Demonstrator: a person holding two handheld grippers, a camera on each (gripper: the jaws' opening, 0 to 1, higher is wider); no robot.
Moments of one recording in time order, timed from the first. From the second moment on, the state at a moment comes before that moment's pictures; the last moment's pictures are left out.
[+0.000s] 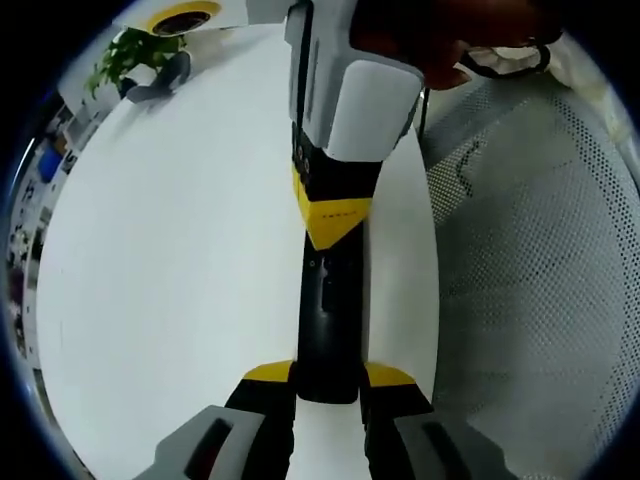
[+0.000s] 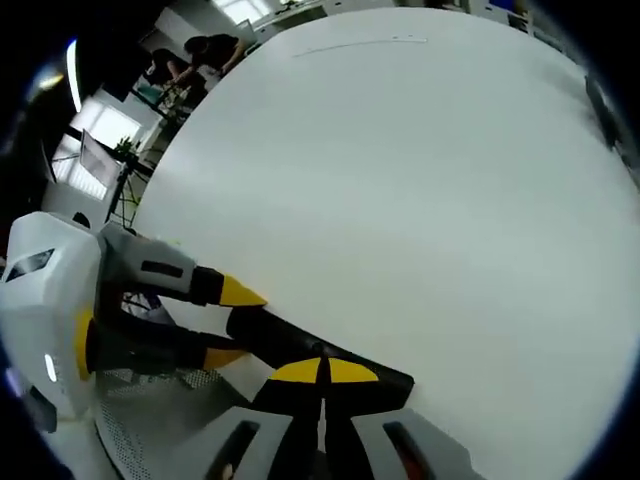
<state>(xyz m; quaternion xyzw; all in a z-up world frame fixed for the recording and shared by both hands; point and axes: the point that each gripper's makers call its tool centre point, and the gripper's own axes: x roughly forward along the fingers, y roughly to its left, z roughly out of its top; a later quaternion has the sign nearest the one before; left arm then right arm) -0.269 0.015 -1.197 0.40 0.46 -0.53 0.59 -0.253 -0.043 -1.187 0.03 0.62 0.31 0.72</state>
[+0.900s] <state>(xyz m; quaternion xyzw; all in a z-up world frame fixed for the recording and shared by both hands) -0.270 0.015 -1.197 0.41 0.46 -0.52 0.59 -0.256 -0.044 -1.188 -0.04 0.62 0.29 0.73</state>
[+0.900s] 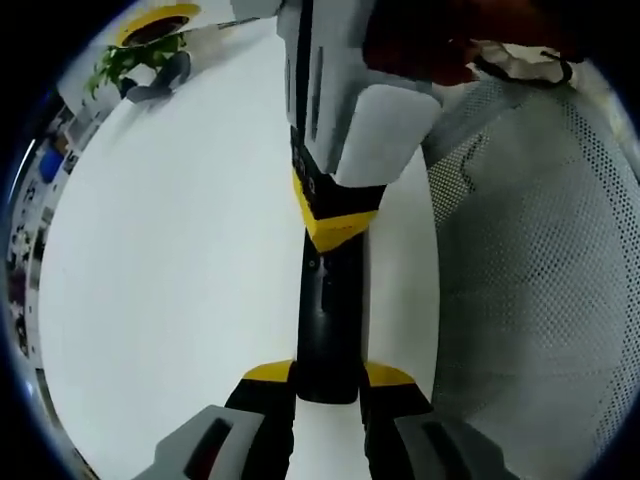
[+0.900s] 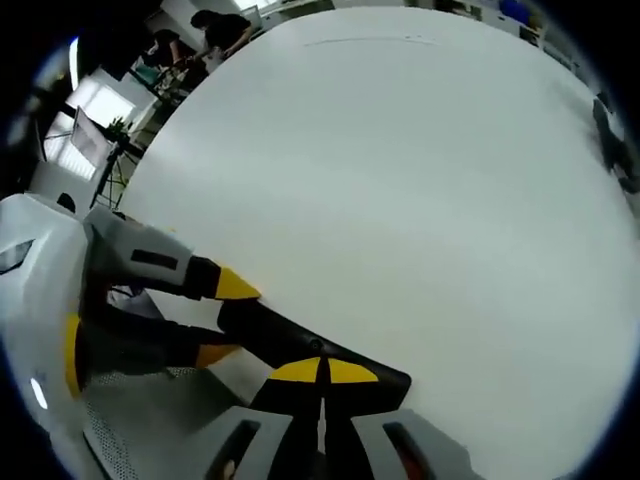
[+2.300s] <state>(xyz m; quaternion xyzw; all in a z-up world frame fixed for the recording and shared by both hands) -0.269 0.014 -1.197 0.40 0.45 -0.53 0.59 -0.272 -0.052 -1.180 -0.02 0.64 0.31 0.71</state>
